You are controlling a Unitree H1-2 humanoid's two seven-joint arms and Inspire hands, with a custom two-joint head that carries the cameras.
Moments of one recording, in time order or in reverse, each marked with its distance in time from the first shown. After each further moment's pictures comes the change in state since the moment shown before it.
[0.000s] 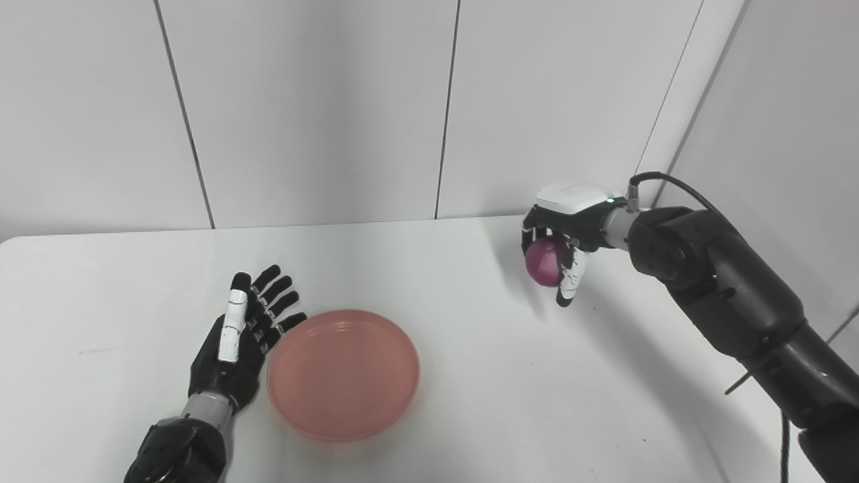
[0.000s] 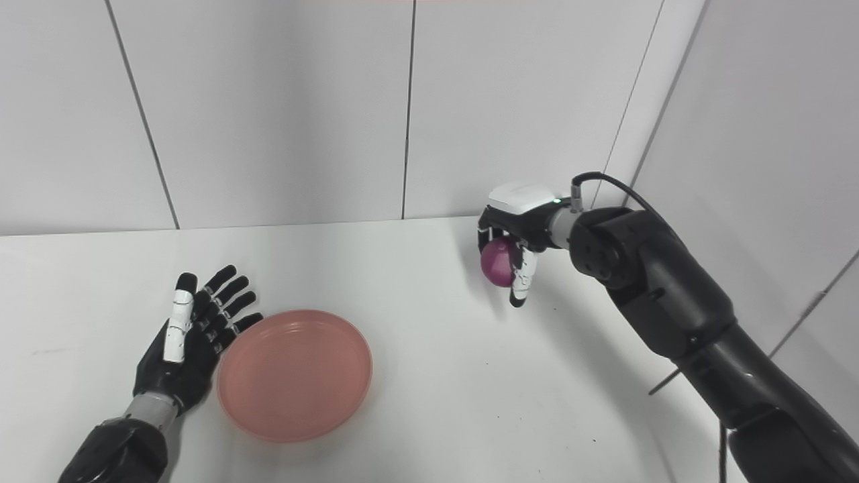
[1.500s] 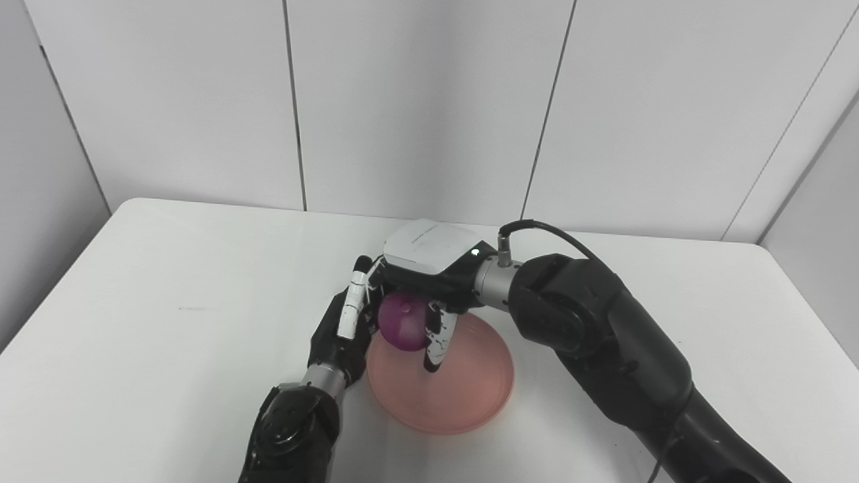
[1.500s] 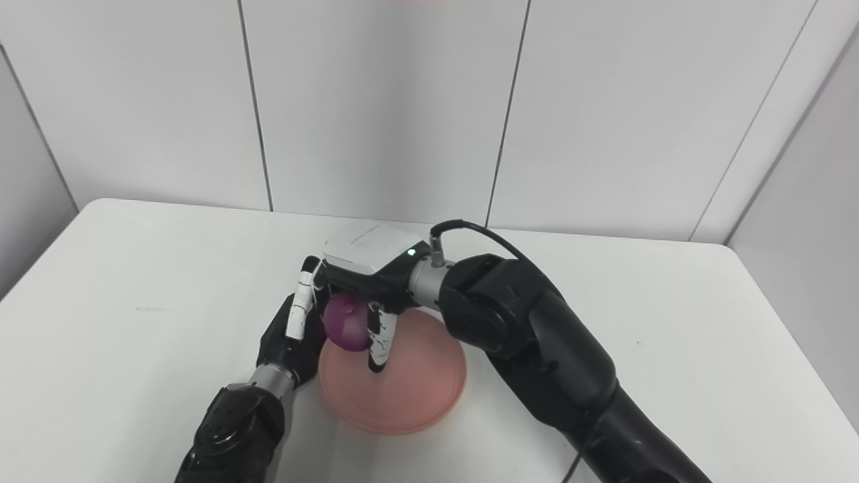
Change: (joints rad) left arm -0.014 -0.112 -0.027 0.057 0.077 -0.085 0.062; right arm -0.060 0.460 0.176 -0.093 -0.070 -0.086 0.079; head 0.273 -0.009
